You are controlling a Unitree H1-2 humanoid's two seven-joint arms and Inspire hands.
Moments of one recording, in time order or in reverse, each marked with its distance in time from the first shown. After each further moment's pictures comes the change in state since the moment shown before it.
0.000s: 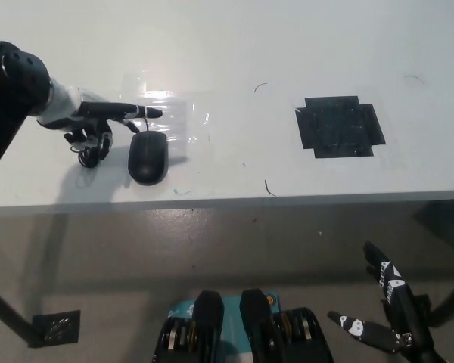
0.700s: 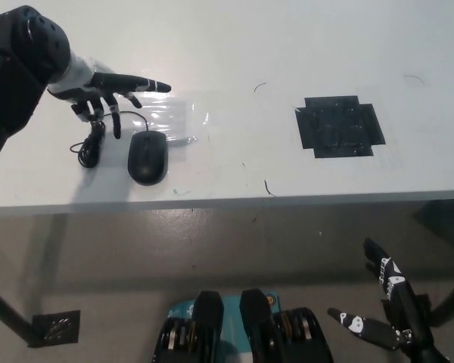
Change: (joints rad) left_arm -0.144 -0.110 0.007 0.272 0.103 -0.098 0.010; right_arm -0.008 -0.002 0.000 -0.005 0.000 0.000 0.003
